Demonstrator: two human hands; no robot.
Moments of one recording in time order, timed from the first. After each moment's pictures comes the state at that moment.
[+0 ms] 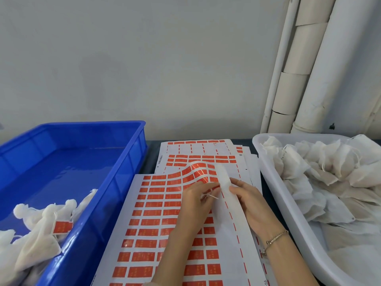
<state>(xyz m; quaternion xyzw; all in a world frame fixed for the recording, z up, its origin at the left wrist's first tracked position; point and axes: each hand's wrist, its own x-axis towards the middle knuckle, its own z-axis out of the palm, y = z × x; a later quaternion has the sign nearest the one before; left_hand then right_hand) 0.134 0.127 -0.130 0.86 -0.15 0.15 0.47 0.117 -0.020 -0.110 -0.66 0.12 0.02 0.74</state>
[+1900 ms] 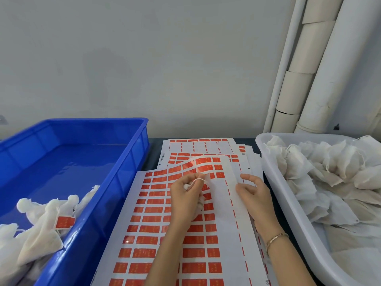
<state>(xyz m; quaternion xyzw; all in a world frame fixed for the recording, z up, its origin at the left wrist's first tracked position) 0.130 0.136 -0.106 0.69 0.05 0.09 0.71 0.114 -0.022 -0.113 -0.73 0.14 -0.12 0.65</state>
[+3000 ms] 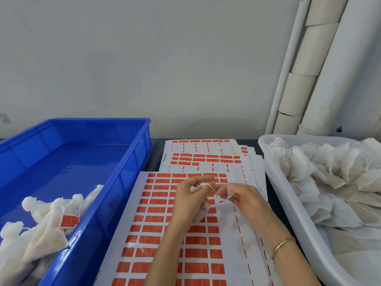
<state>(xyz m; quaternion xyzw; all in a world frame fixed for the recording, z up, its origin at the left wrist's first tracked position) 0.125 0.143 -0.101 0.72 -0.01 0.02 0.69 0.122 -0.015 -0.111 -0.71 -0.05 0.05 0.70</state>
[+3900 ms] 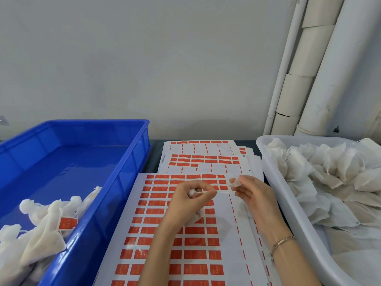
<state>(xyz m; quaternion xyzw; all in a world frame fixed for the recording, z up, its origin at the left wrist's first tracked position) 0.121 0.159 -0.094 0.76 -0.12 -0.02 0.63 0.115 -0.024 -0.101 -0.63 0.06 -0.09 0.77</state>
